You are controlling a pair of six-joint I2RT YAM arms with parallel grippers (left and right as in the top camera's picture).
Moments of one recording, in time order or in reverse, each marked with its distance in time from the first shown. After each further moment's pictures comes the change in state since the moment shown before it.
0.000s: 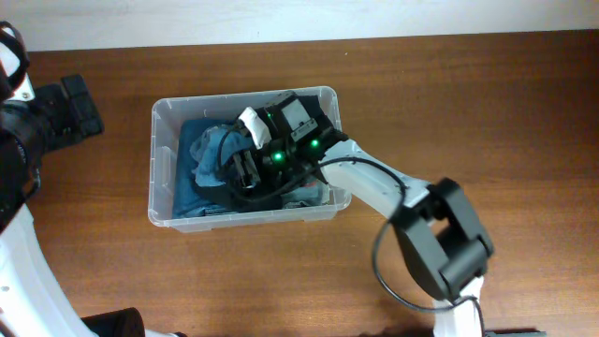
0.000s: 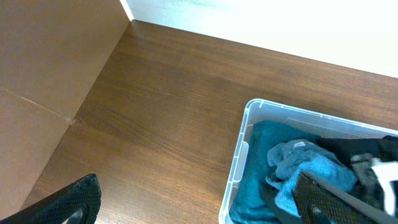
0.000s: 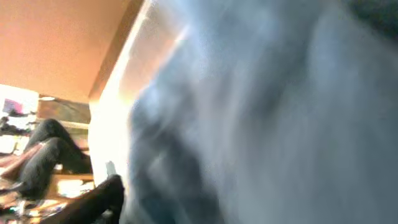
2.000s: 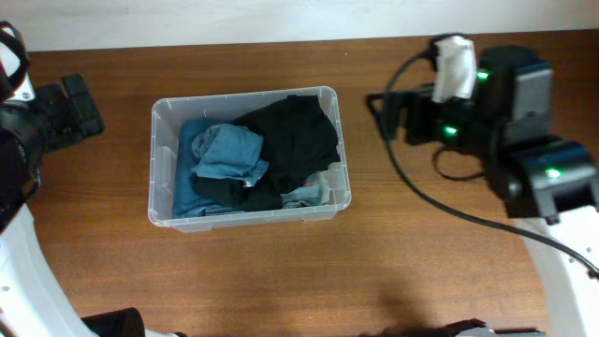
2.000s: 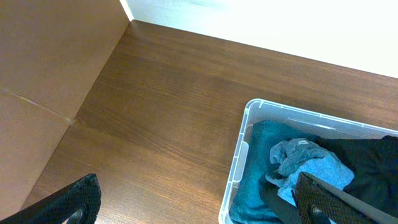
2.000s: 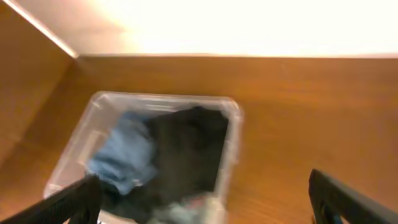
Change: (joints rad) left arm 0.000 0.000 0.000 0.001 0.000 0.000; right arm -0.450 -0.712 0.100 -0.626 0.449 -0.151
